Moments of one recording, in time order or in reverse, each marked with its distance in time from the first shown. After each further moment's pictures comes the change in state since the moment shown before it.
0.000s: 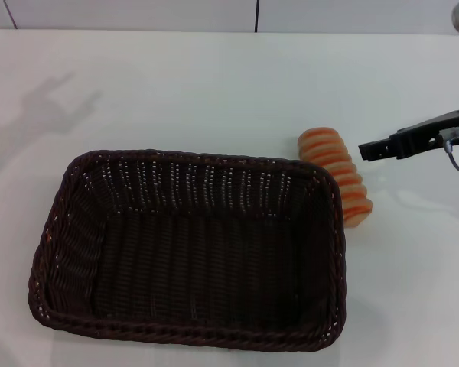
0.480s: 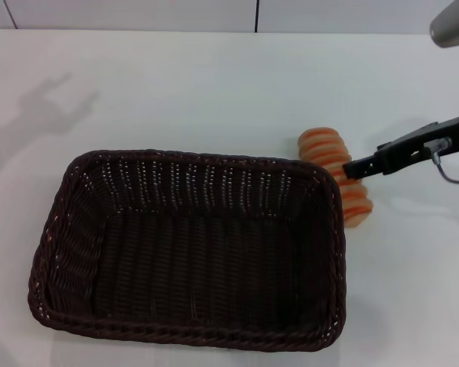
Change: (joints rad) left arm 0.004 0.000 -0.005 -0.007 -0.001 -0.006 0.000; right arm 0.067 0.002 0.043 -0.124 0.073 0.056 -0.136
